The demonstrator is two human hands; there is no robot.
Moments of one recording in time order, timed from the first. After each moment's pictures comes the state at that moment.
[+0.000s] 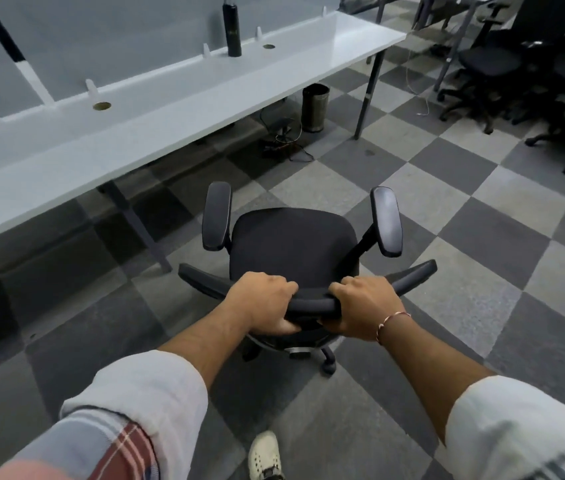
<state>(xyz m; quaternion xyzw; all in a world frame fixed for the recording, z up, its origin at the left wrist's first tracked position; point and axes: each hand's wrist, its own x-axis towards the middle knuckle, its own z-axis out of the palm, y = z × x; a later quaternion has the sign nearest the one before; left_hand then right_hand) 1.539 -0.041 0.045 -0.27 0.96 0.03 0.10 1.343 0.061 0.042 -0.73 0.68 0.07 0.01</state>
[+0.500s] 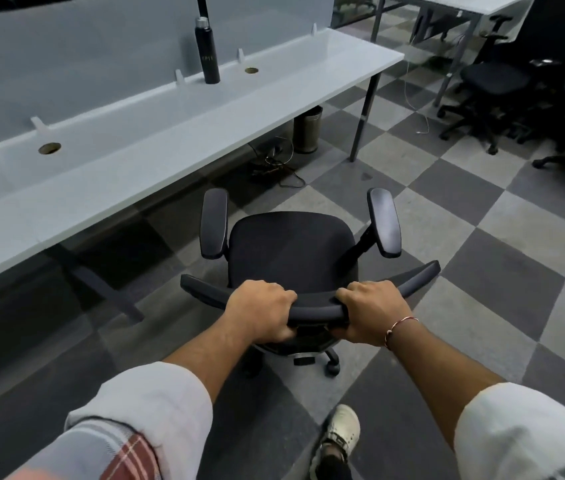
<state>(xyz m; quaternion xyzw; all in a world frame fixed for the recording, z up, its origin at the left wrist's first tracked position) 1.363 -0.232 0.042 -0.29 0.95 0.02 0.11 1.160 -0.133 0.036 -0.73 0.68 0.09 0.00</state>
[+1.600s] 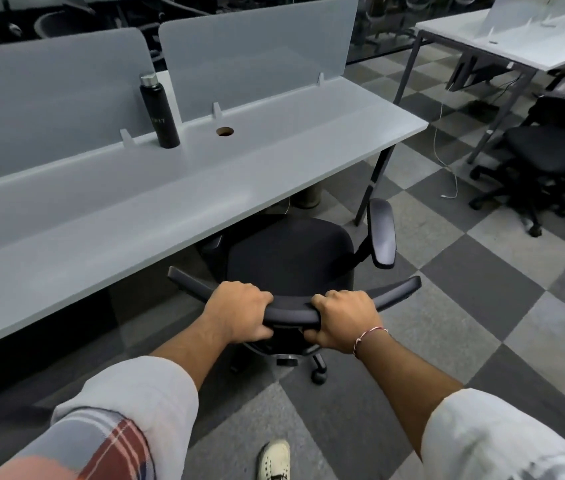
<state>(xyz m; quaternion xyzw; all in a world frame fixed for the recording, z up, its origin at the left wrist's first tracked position) 1.019 -0.620 0.044 -0.38 0.91 0.01 0.13 0.810 -0.545 0.030 -0.77 0.64 0.05 -0.01</state>
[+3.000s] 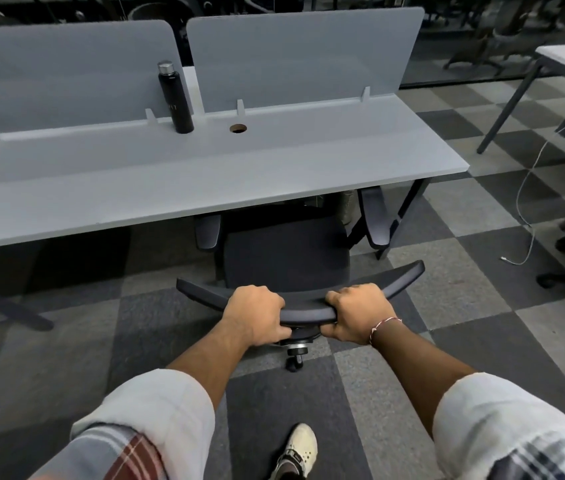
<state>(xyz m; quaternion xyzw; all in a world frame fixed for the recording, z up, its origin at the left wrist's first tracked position) 0.709 -0.612 0.040 -0.58 0.80 0.07 0.12 0.489 -0.641 0.024 -0.89 0.45 0.06 -0.04</state>
